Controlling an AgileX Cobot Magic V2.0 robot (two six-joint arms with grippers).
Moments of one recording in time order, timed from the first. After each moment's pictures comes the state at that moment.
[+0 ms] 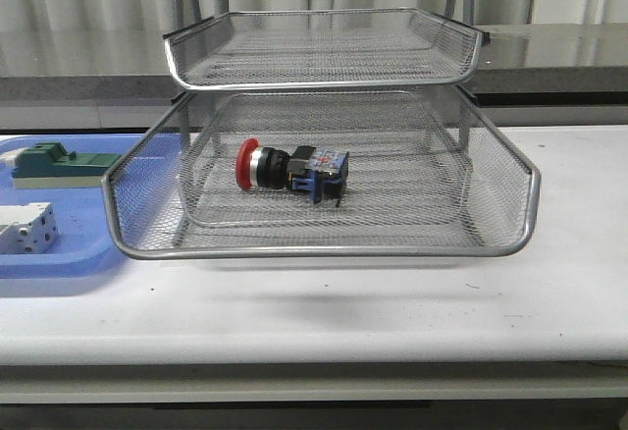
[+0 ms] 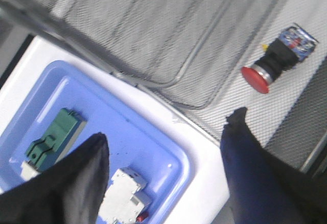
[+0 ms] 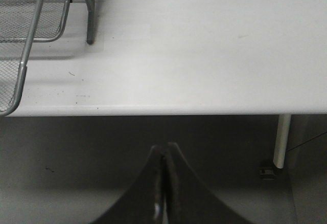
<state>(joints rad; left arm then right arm) -0.43 1.39 -1.50 -0.04 1.07 0.51 0.14 0.51 -0.66 -0.09 0.96 0.19</state>
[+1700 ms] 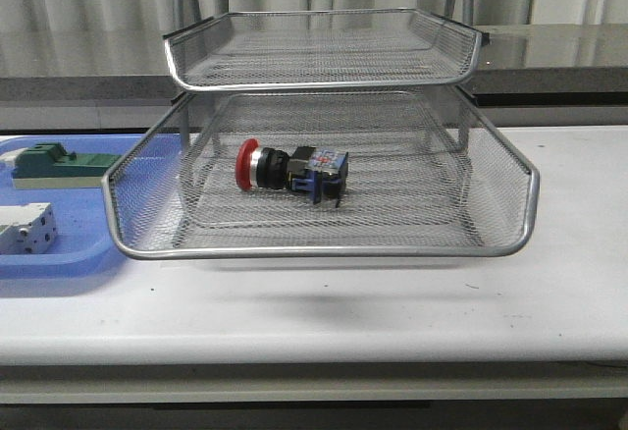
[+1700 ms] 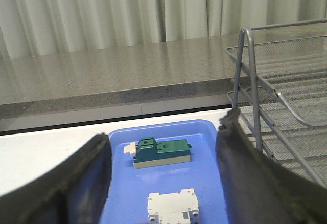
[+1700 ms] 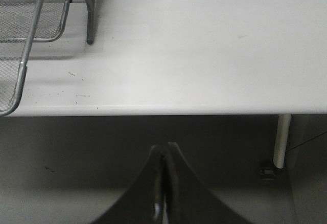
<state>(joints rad) -0.04 0.29 -0.27 -0.49 0.09 0.51 0.14 0.51 -0.66 -0.09 0.96 0.19</state>
